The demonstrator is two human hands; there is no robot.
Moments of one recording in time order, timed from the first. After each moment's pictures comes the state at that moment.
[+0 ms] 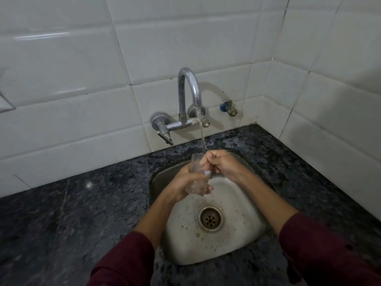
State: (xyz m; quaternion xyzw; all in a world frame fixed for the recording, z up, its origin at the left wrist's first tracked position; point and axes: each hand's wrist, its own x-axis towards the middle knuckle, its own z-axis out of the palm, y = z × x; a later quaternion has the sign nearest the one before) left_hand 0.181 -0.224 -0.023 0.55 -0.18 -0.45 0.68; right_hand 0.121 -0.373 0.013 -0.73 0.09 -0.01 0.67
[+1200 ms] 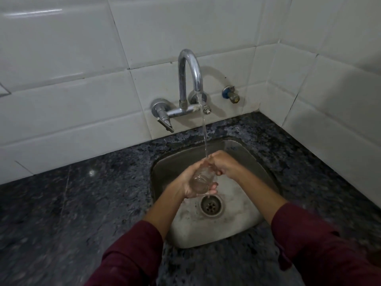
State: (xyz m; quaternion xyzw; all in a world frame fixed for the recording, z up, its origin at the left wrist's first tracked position) left_hand 0.167 -0.236 -0.041 0.47 0.05 -0.63 0.62; right_hand 0.132 -0.363 -0.027 -0.76 0.30 0.06 0.57
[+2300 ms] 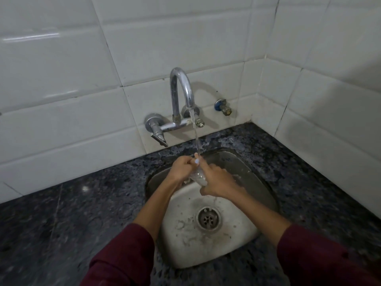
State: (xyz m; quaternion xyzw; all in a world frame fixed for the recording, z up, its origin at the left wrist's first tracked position) left_hand 0.204 -0.252 -0.015 0.78 -0.23 -0.24 0.54; right_hand 0.108 -0.355 -0.013 -0.96 0.14 0.05 0.22
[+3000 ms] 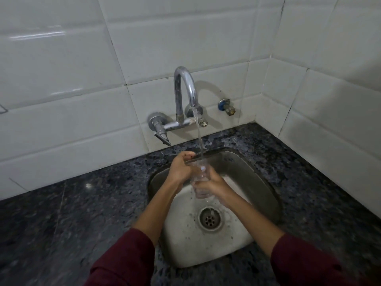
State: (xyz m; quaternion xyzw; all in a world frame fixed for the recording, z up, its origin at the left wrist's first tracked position) left_hand 0.194 -0.242 -0.006 0.75 -0.16 -0.22 0.60; right_hand 0.114 -0.344 -0.049 -0.72 0.20 0.01 0.66
